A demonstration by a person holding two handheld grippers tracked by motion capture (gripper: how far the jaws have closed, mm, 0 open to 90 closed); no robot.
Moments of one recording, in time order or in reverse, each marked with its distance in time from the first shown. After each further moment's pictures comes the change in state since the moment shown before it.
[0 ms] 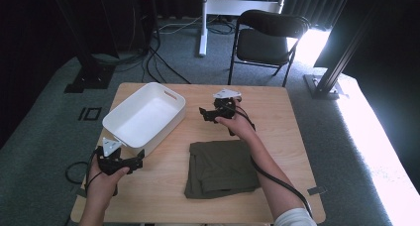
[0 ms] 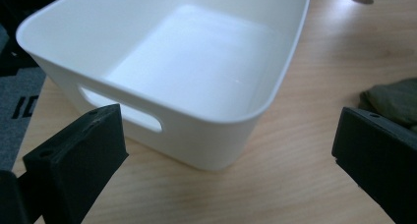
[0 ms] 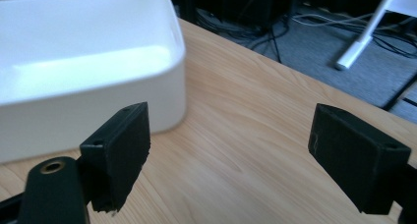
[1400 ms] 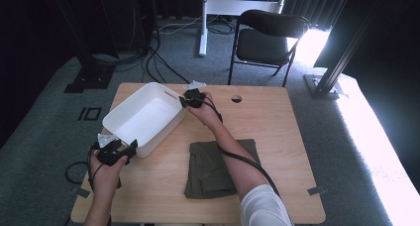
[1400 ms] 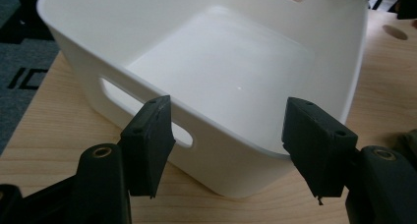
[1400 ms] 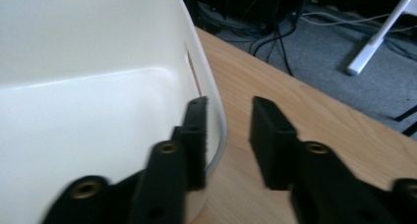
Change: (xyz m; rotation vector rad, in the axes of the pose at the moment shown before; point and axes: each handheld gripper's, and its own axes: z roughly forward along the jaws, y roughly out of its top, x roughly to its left) left arm 0.021 -0.002 0.026 -0.005 0.041 -0.187; right arm 0.033 0.030 0.109 0.038 -0.037 -0.041
